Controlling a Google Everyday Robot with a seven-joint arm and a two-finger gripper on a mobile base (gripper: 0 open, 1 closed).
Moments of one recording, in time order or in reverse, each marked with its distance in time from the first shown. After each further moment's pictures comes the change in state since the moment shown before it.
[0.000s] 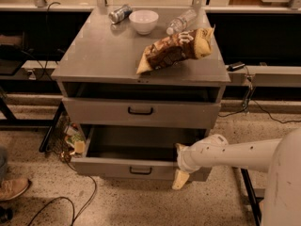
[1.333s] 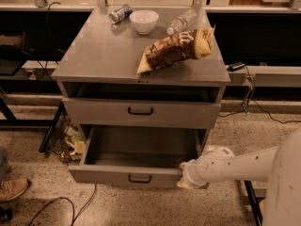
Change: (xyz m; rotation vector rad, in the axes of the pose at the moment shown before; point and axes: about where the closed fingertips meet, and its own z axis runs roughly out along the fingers) arm 0.023 0.058 -0.008 -0.050 0.052 0.093
